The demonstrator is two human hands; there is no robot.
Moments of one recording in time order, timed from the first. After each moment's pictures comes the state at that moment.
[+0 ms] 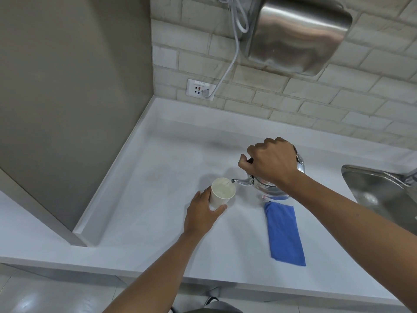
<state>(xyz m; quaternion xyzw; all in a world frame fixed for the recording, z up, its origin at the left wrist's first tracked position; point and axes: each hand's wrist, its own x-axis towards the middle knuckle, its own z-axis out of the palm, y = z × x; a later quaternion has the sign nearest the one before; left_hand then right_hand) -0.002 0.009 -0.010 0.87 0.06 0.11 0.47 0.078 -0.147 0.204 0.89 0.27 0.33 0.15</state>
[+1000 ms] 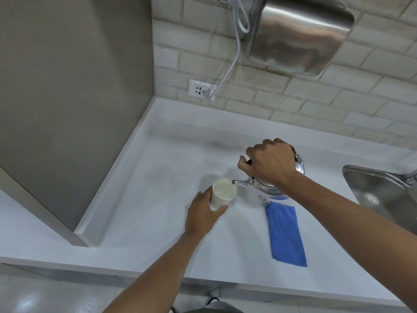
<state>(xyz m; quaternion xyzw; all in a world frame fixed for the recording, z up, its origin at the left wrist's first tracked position) -0.001 0.010 -0.012 0.87 0.06 0.11 0.47 0.075 -0.142 0.203 0.90 0.28 0.31 0.16</state>
